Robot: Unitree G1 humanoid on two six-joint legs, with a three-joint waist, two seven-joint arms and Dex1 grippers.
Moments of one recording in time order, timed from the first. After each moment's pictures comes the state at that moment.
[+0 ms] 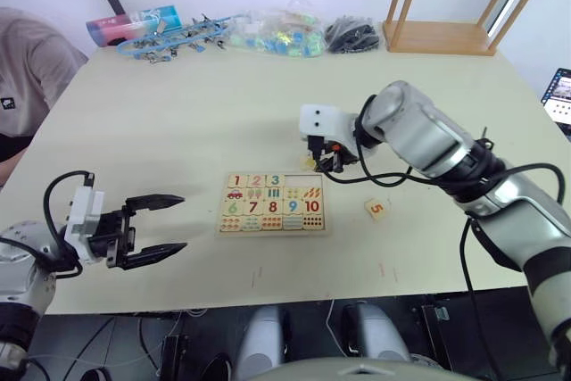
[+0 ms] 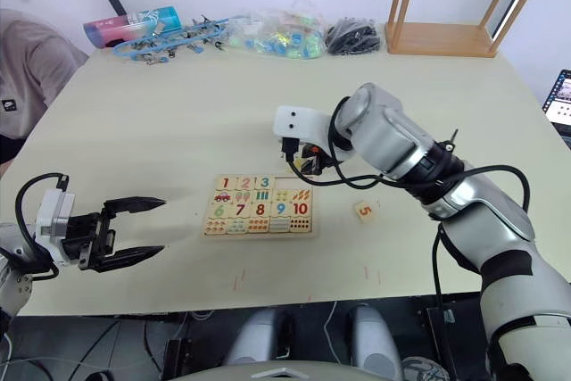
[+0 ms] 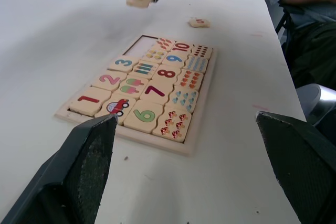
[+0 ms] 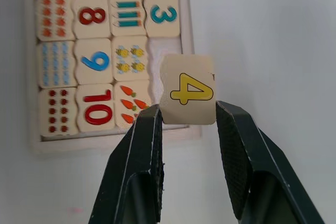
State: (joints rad) left arm -0.04 1.07 -0.01 0.47 -0.92 -0.34 -1.59; right arm -1.18 -0.45 0.74 0.09 -0.01 0.95 1.16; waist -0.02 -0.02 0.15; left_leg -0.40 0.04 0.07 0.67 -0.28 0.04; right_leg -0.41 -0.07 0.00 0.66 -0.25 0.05
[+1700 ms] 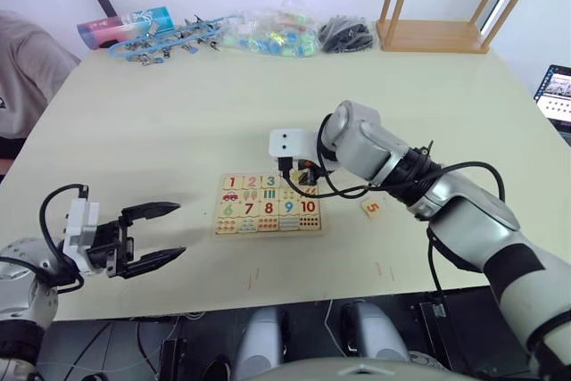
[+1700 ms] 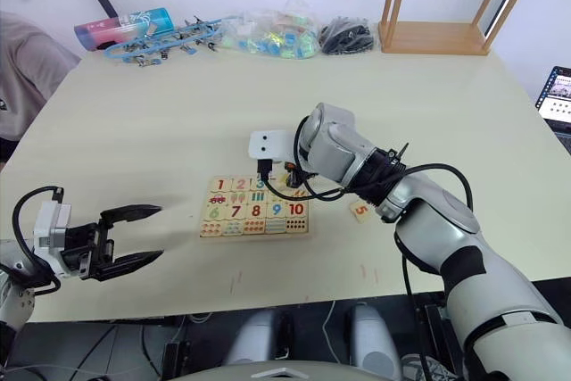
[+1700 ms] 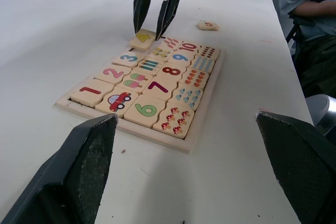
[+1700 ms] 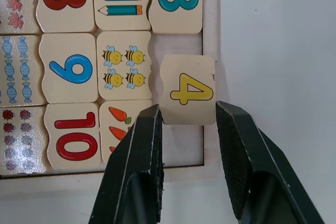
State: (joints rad) left arm 0.02 0.99 0.11 0.46 -0.86 -0.29 -1.59; right arm -1.21 -0.21 0.82 0.37 -0.19 0.85 1.17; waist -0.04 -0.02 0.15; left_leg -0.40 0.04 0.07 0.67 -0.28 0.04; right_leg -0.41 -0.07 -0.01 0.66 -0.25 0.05
